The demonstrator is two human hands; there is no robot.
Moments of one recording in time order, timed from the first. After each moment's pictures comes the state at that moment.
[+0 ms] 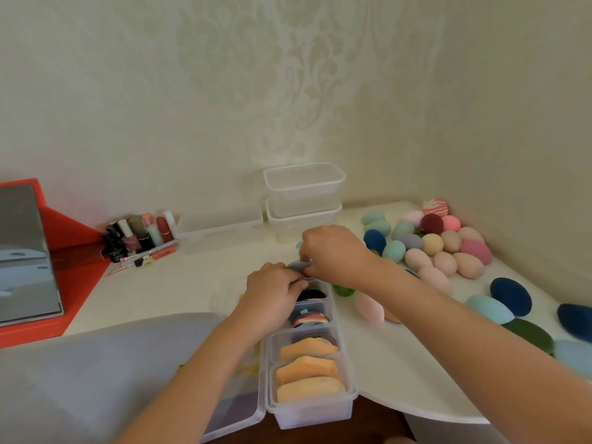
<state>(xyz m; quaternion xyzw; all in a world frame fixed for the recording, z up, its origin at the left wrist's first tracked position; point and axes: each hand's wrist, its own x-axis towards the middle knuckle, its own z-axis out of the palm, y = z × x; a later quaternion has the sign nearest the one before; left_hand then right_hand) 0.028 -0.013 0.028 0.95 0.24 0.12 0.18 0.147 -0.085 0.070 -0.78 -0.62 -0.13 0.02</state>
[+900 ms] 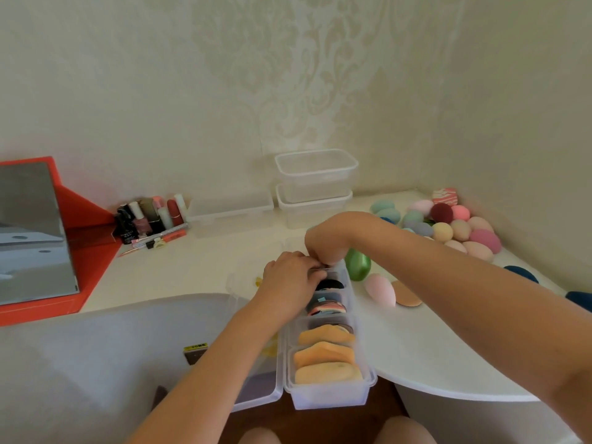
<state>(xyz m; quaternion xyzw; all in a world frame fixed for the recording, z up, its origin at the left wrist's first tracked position) 0.023 -0.020 0.025 0.95 0.23 0.11 0.18 0.130 -0.057 0.091 -0.75 -0.60 0.08 -0.26</state>
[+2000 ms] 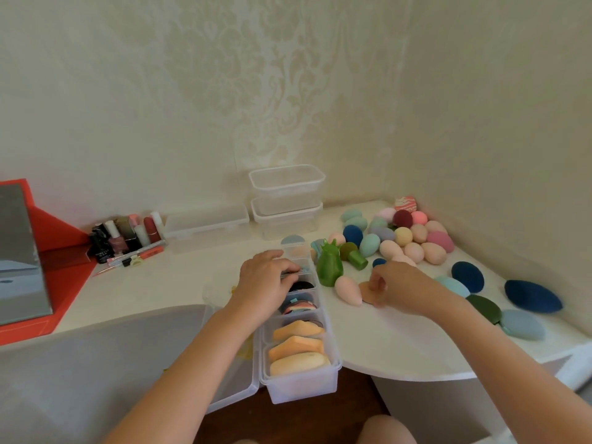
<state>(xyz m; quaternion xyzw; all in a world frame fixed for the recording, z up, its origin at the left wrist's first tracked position) 0.019 -0.025 0.030 0.95 0.20 0.18 0.14 0.171 -0.207 0.028 -0.92 -0.36 0.11 0.08</state>
